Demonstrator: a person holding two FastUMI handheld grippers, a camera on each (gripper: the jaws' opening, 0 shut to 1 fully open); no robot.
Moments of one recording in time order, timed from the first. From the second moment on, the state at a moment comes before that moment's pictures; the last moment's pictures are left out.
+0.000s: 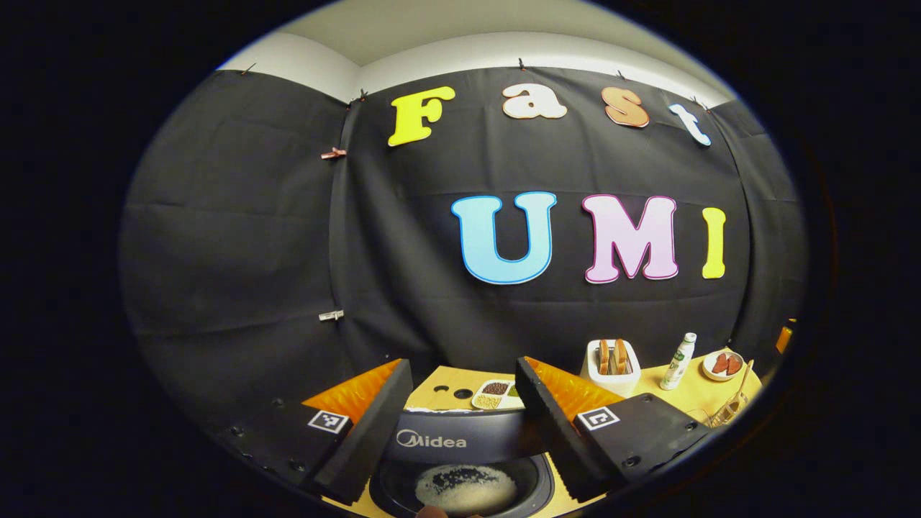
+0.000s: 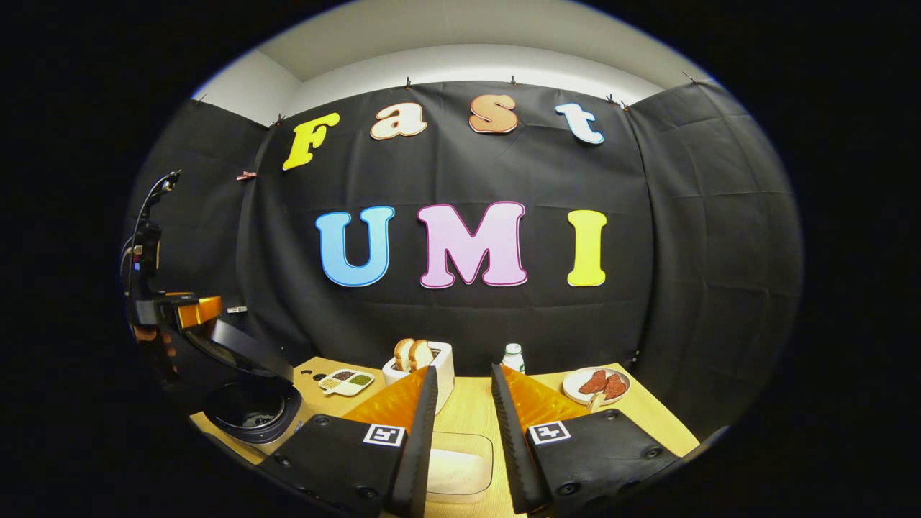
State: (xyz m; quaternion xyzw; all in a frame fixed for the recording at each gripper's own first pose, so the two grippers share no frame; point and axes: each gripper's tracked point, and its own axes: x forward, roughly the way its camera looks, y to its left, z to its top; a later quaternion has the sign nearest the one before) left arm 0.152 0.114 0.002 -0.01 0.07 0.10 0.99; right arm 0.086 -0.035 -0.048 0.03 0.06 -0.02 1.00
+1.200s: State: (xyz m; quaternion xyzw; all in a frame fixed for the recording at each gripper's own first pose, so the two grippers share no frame) left arm 0.073 0.113 -0.132 0.00 0.10 0.13 0.99; right arm 0.064 -0.002 -0.046 0.04 0.06 0.02 1.00
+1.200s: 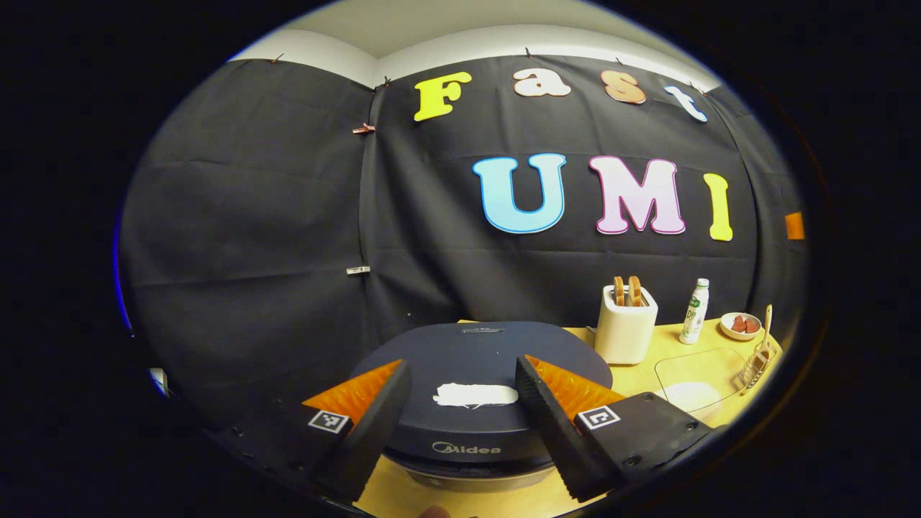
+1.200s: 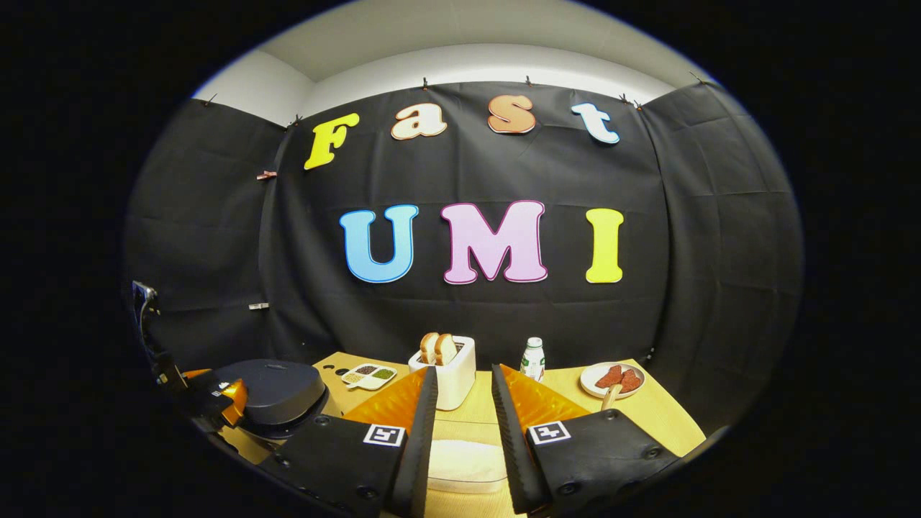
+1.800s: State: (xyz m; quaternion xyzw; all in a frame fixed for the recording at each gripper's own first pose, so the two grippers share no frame) left arm 0.070 0.113 -0.155 -0.01 0.07 0.11 0.99; right arm 0.063 0.008 -0.039 0.04 0.06 0.03 1.00
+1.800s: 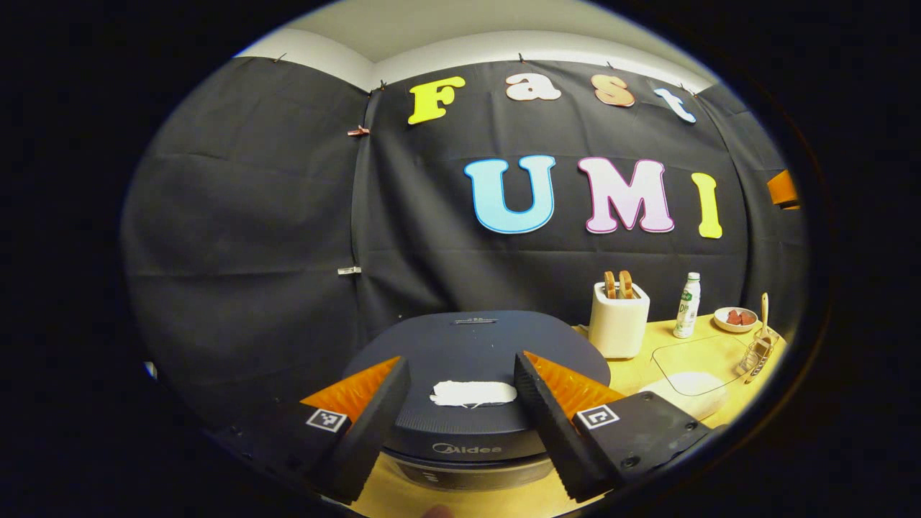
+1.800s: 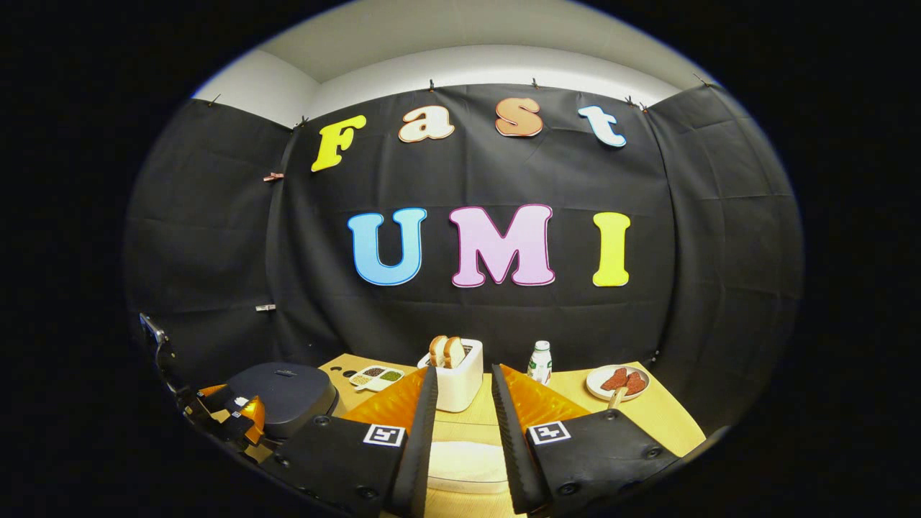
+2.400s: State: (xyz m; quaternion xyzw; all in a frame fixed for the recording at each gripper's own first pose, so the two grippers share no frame) left arm 0.073 0.110 -0.153 0.03 0.07 0.09 0.99; right arm 0.061 0.012 -0.037 0.05 0.06 0.03 1.00
